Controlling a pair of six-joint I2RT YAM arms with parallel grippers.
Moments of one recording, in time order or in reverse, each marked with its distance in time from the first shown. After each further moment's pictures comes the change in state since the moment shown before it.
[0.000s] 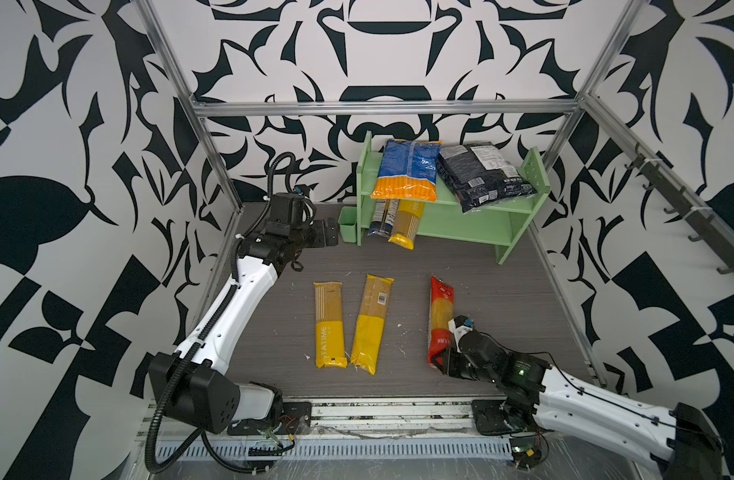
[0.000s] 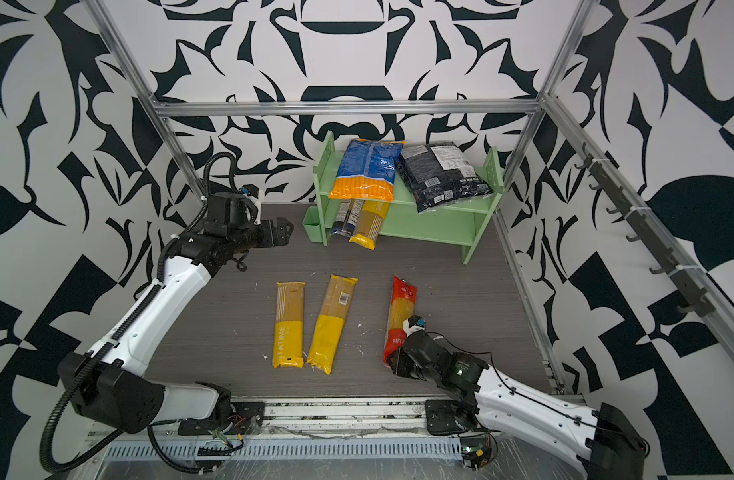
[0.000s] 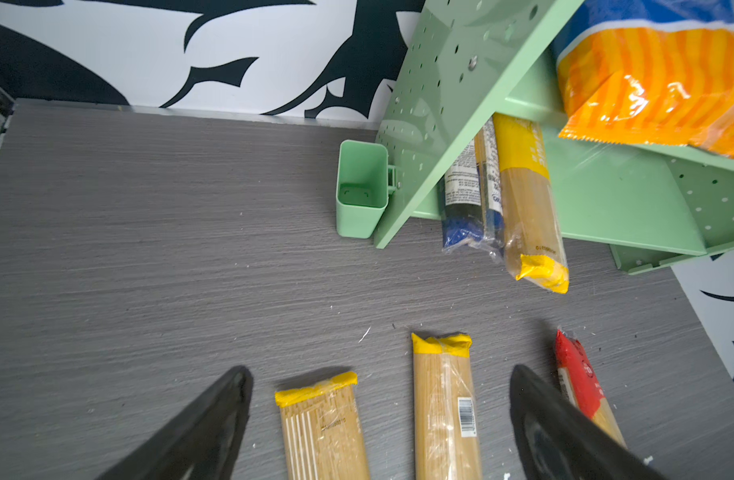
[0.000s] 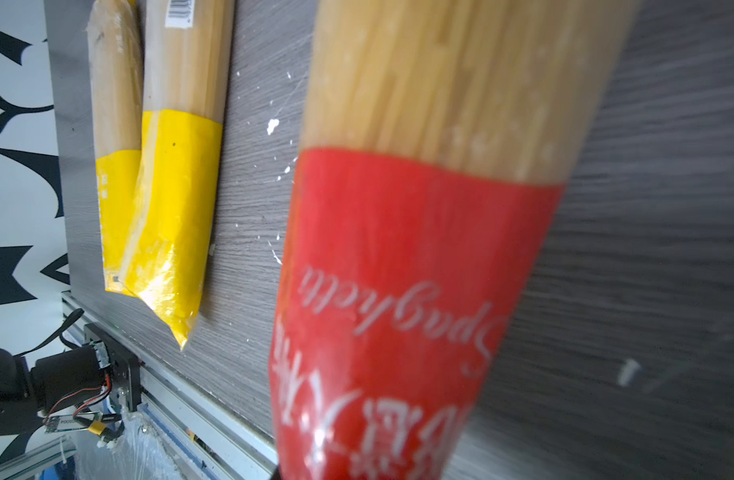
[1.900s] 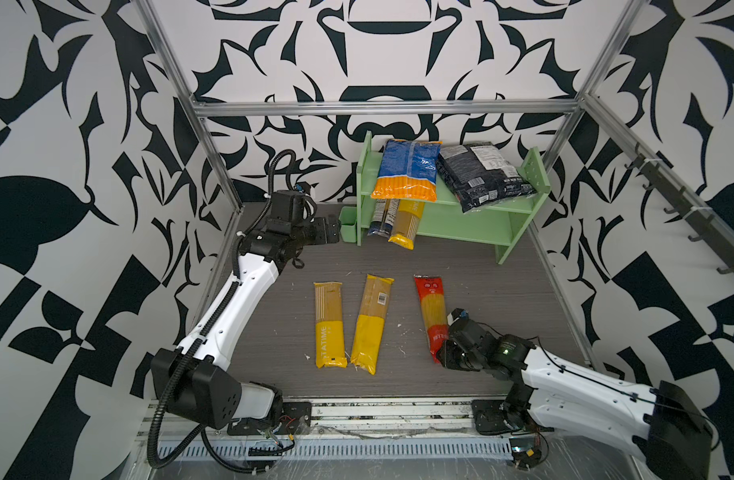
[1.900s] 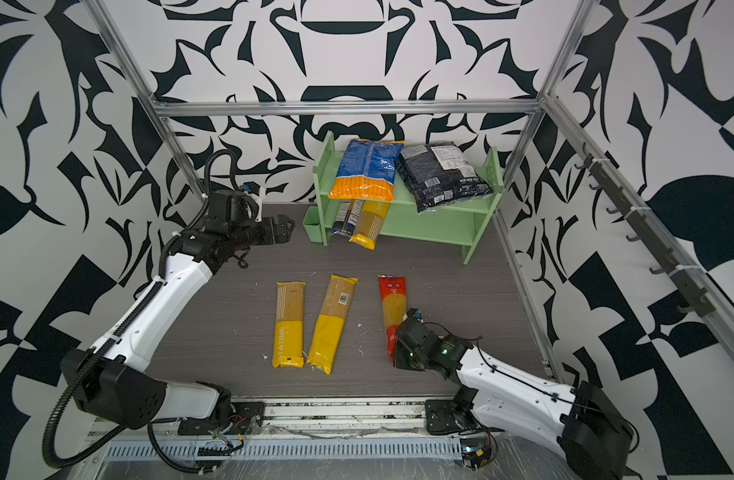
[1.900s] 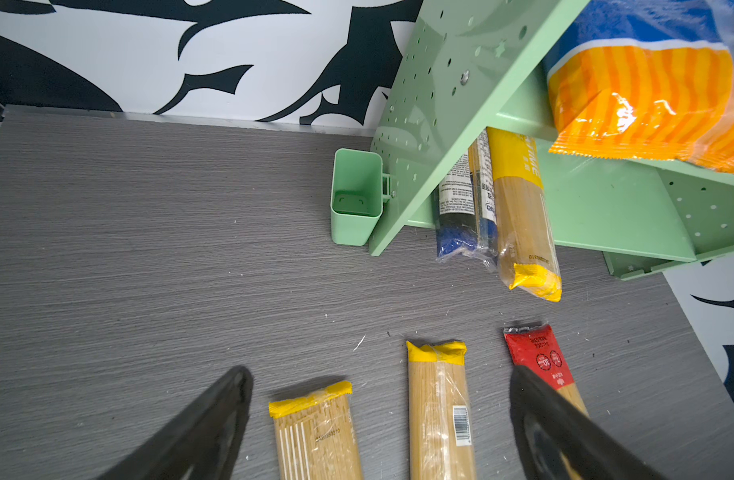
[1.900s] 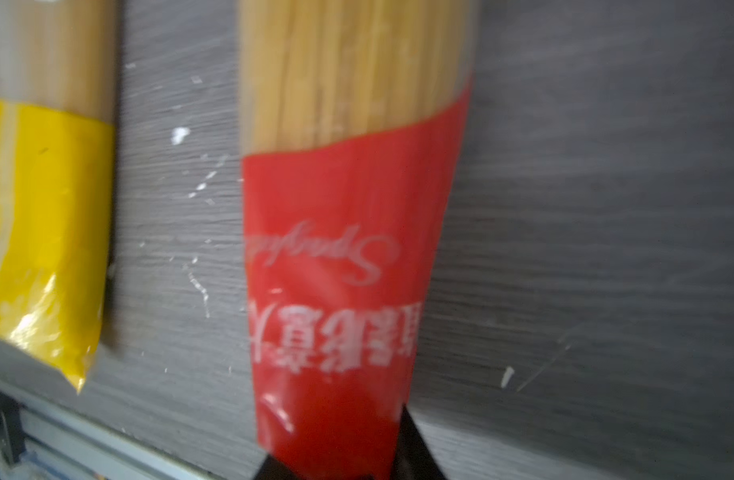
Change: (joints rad) left arm 0.000 0.013 0.010 0.005 0.002 0.000; right arm -0.090 0.279 0.135 -0.109 0.035 -0.133
